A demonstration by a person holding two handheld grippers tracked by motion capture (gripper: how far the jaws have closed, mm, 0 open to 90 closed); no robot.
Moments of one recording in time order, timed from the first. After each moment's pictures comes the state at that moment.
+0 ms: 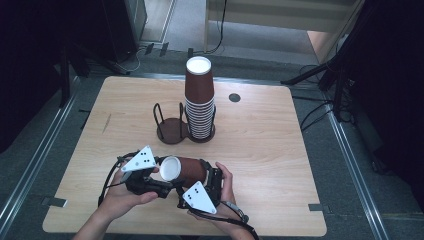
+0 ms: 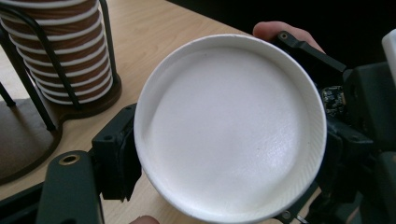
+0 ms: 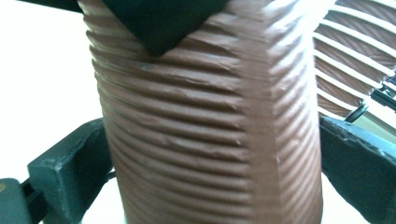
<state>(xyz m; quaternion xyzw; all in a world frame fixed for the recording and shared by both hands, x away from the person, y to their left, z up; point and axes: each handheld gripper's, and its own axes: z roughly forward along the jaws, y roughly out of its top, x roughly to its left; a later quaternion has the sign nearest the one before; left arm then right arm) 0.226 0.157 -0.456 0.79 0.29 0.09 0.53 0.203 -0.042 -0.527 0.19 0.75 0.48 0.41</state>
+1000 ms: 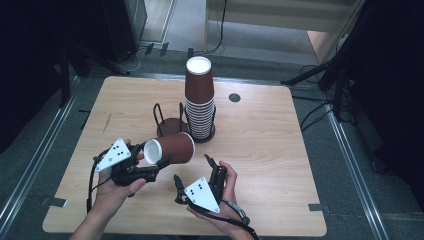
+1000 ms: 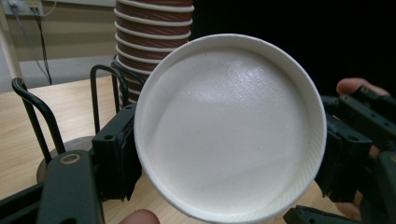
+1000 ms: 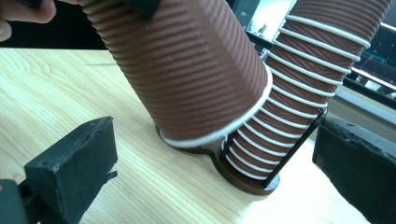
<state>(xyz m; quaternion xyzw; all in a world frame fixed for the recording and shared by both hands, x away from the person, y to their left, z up) 0.232 0.194 -0.459 0.68 0.36 0.18 0.62 0.200 -0.039 -0.503 0.25 0.71 0.50 0.42</state>
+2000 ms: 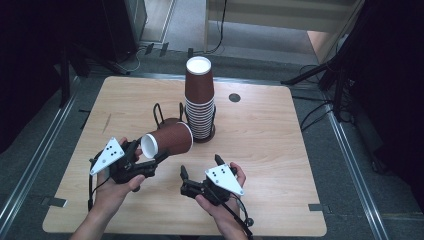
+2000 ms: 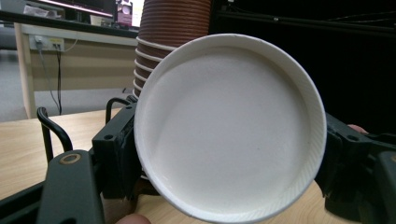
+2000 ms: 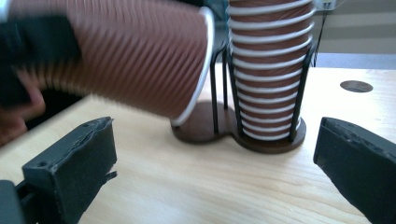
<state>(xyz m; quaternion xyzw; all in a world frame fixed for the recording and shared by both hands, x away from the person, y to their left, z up) 0.234 0.193 -0.464 0.63 0.35 0.22 0.66 0.206 -0.059 -0.472 0.45 0.64 0.56 0.26</state>
